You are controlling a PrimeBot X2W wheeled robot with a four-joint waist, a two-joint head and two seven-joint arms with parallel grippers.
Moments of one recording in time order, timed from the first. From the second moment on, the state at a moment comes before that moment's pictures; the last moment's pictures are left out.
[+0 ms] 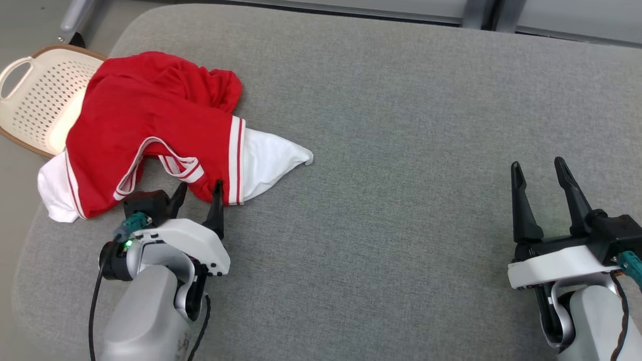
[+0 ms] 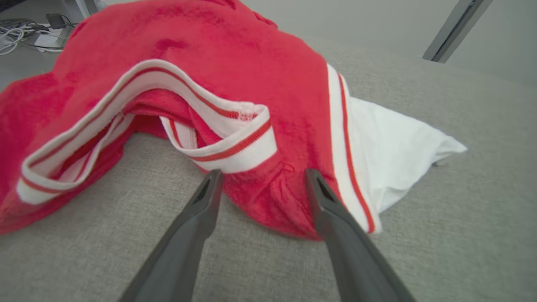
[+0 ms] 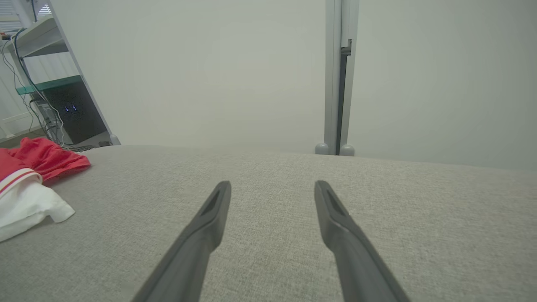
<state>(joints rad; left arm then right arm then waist) -0.52 0.05 -0.19 0.80 -0.39 -0.03 -0.17 -0.27 -0.12 0.05 0.29 0.13 0.13 -0.26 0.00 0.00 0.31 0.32</state>
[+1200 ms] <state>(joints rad) -0.60 0.14 -0.20 0.87 -0.36 -0.05 -0.26 -0.24 -0.07 0.05 0.32 0.15 0.13 -0.26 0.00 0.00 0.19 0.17</state>
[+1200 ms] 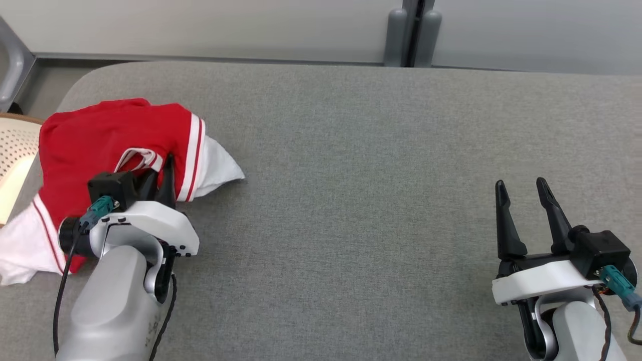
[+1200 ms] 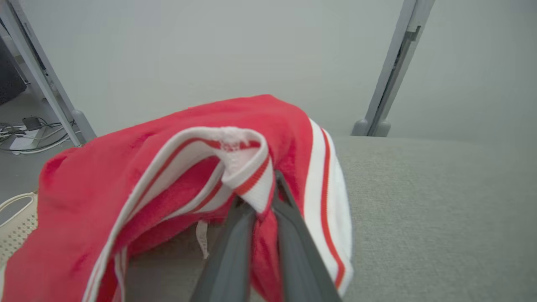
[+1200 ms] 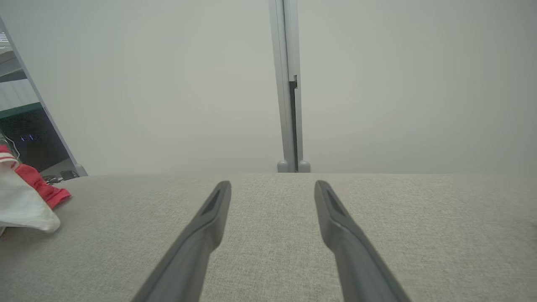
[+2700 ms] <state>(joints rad) -0.72 0.15 -0.61 0.42 -1.34 0.27 -0.11 -0.26 -0.05 -0.01 0.28 0.26 0.13 -0.26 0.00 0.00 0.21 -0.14</state>
